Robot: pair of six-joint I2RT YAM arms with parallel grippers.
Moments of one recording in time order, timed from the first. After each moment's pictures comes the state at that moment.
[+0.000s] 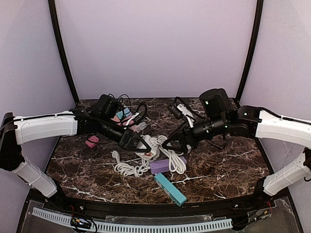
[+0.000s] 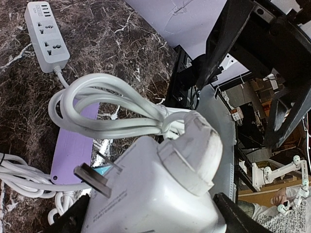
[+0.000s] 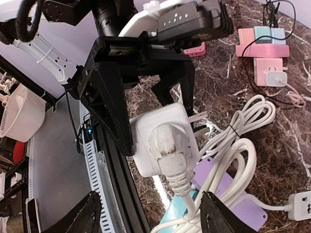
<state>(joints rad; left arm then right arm) -0.76 1.47 1.06 -0.36 0.84 -0.28 0.98 1.30 1.11 -0.39 -0.43 0.23</state>
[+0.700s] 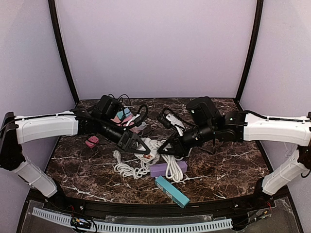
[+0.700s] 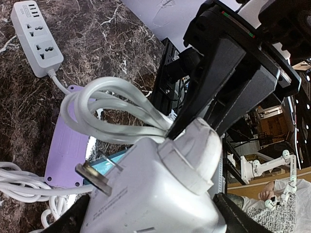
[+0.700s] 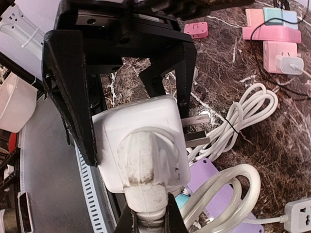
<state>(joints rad) -0.76 1.48 1.06 -0.38 0.93 -0.27 1.04 1.42 1.11 -0.35 -0.40 0.22</state>
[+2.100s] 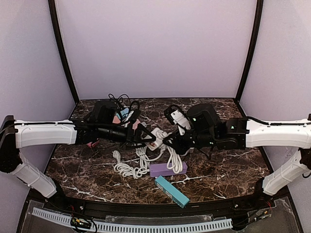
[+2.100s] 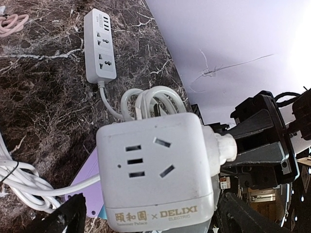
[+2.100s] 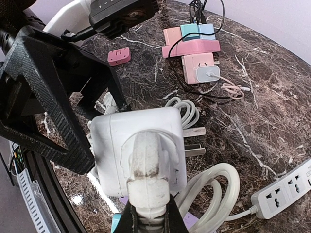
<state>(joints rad) -0.78 1.44 0.91 -0.02 0.61 -0.79 1.10 1.38 1.04 -0.25 0.08 0.28</state>
